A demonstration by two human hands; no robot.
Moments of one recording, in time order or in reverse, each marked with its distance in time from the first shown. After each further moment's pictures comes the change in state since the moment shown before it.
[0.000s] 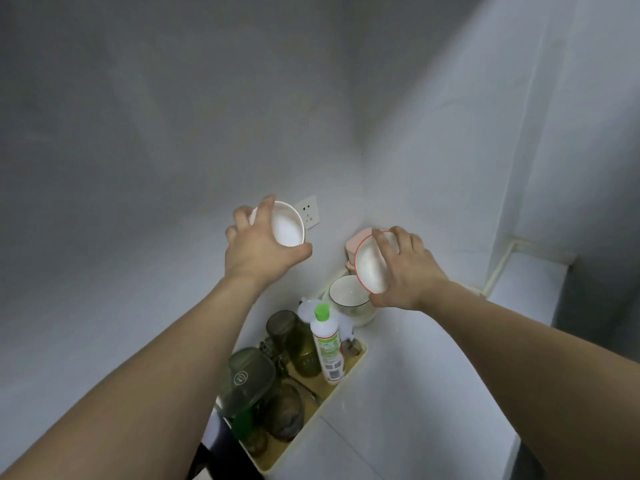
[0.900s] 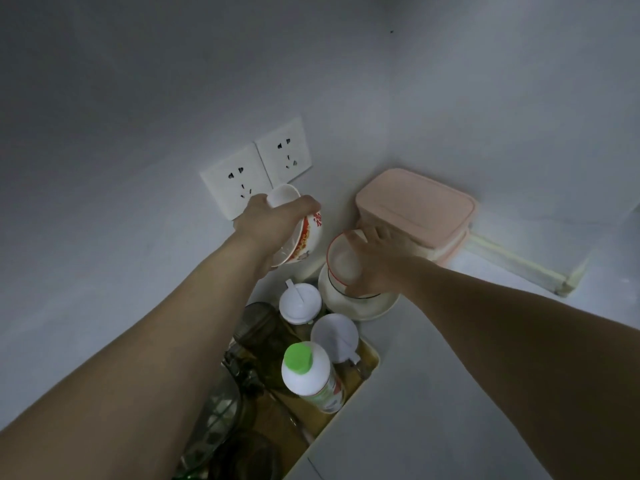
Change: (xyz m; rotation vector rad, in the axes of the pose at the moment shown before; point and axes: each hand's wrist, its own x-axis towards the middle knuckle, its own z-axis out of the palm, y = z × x) left_hand 0.137 -0.042 0.191 -0.507 -0.374 -0.640; right_hand 0.187 0.045 0.220 -0.020 -0.403 -0.164
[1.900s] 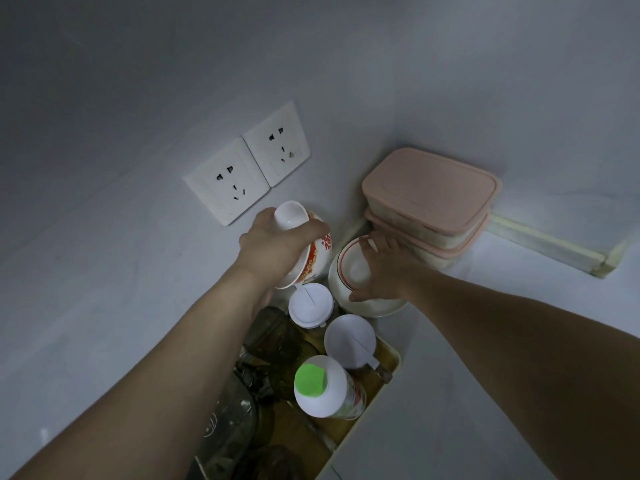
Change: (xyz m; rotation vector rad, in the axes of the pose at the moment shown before) left_hand 0.008 -0.027 0.007 0.089 -0.052 0.040; right_hand 0.024 0.001 0.050 0.098 -0.099 0.070
